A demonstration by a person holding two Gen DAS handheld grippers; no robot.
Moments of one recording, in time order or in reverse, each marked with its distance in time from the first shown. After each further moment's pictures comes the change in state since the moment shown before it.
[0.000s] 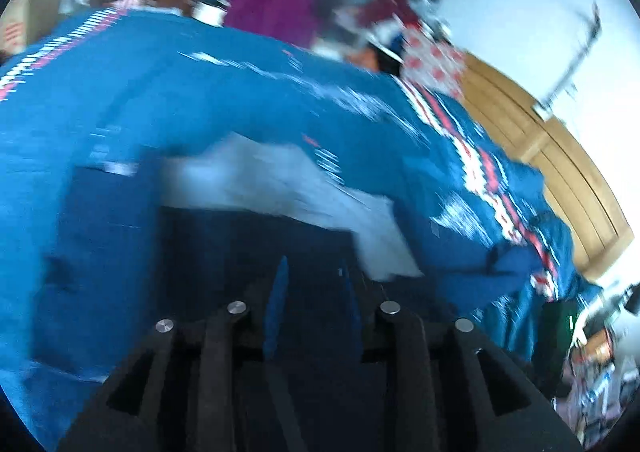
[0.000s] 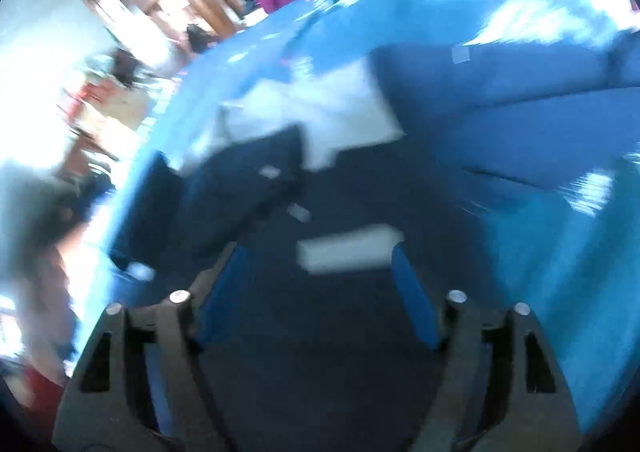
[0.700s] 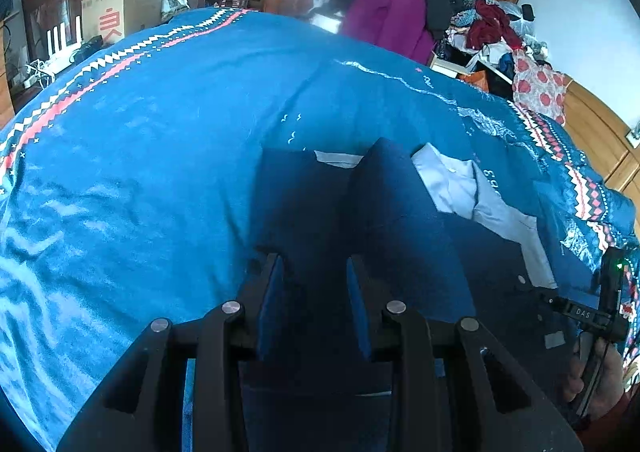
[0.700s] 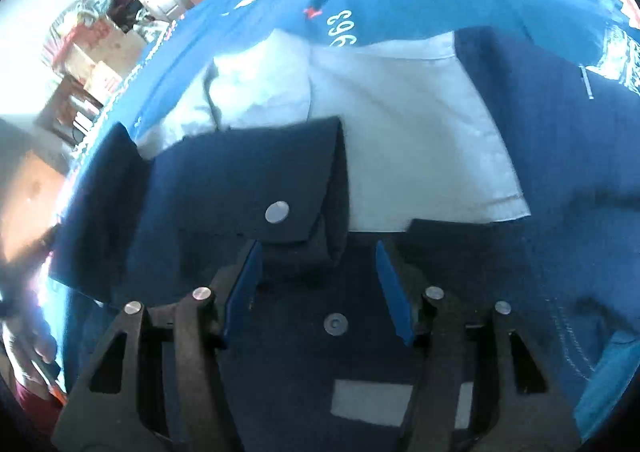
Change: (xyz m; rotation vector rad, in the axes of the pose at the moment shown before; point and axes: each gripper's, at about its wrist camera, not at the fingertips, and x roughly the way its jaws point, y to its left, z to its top) left arm -0.017 0.138 -0.026 -0.078 -0.037 0.336; right arm 0.117 0.033 0.043 -0.181 0.141 -0.103
